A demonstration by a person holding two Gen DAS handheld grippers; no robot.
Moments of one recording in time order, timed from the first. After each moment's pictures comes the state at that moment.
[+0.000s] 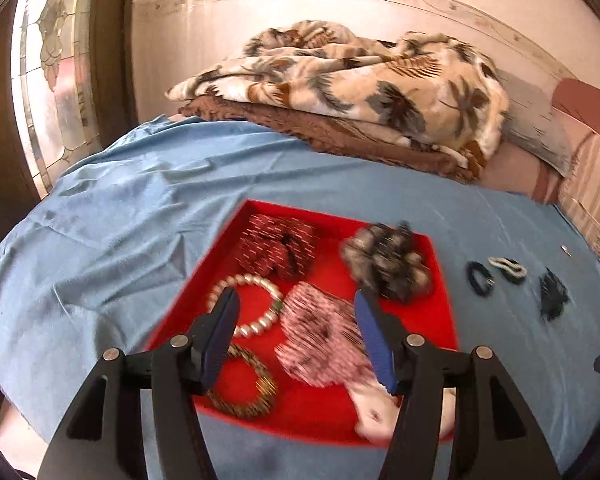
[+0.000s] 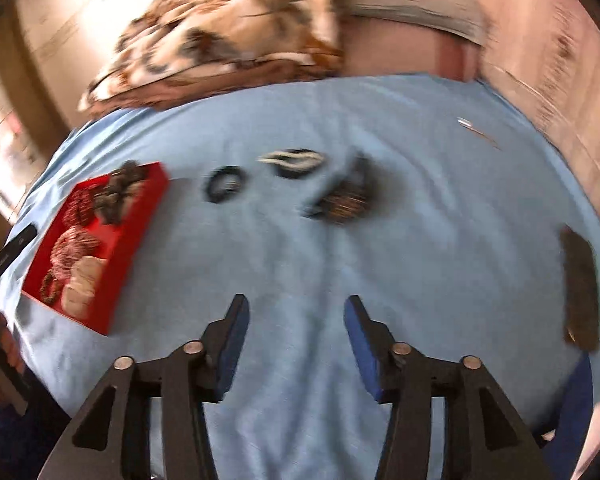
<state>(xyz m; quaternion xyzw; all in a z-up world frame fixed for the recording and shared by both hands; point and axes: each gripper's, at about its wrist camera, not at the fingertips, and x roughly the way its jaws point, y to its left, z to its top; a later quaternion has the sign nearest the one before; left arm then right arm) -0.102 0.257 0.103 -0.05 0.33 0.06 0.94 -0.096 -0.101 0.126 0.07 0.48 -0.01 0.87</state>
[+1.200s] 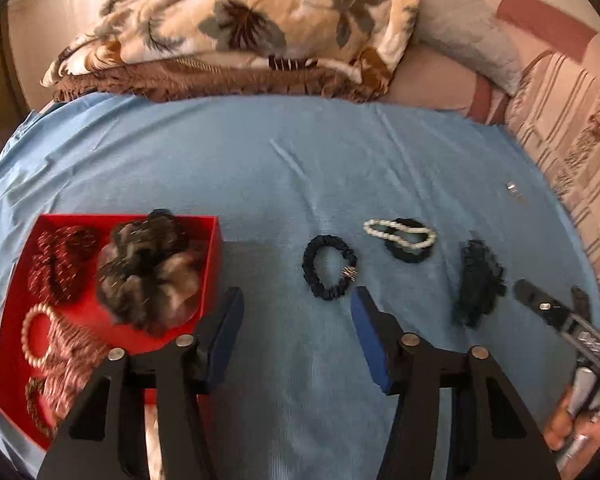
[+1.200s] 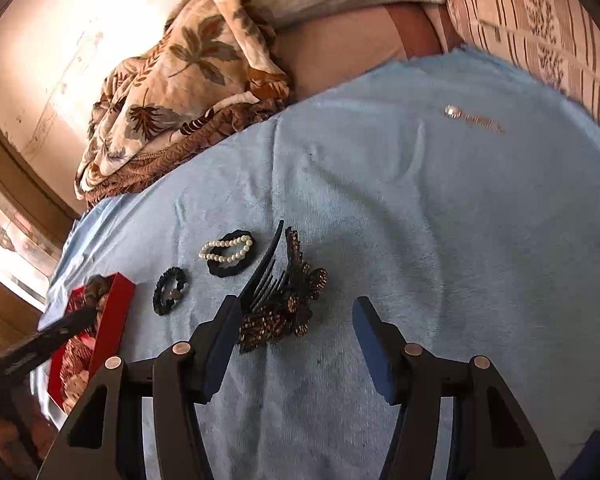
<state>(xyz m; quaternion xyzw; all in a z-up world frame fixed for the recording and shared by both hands) 0.026 0.077 0.073 -0.01 0.47 -0.05 0.88 0.010 -0.189 0.085 0.22 0.44 0.03 0.87</state>
